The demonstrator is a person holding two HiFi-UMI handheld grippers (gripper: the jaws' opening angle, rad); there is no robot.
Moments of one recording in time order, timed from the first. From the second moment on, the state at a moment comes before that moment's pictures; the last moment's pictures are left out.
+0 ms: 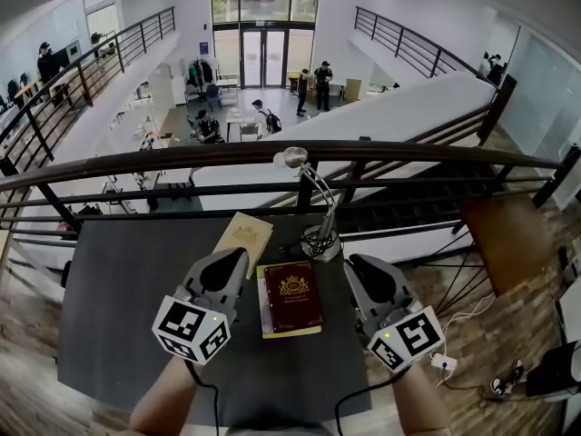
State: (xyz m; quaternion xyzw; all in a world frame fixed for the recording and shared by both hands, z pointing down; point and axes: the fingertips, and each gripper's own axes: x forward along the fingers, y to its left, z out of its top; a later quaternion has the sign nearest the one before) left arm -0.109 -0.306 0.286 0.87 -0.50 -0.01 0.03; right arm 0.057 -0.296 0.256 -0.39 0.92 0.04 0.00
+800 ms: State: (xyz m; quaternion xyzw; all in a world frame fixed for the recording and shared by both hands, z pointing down) left arm -0.094 -0.194 0.313 0.88 -0.48 0.01 -0.03; right arm 0.035 -0.199 0.281 -0.38 0.92 0.02 0.02
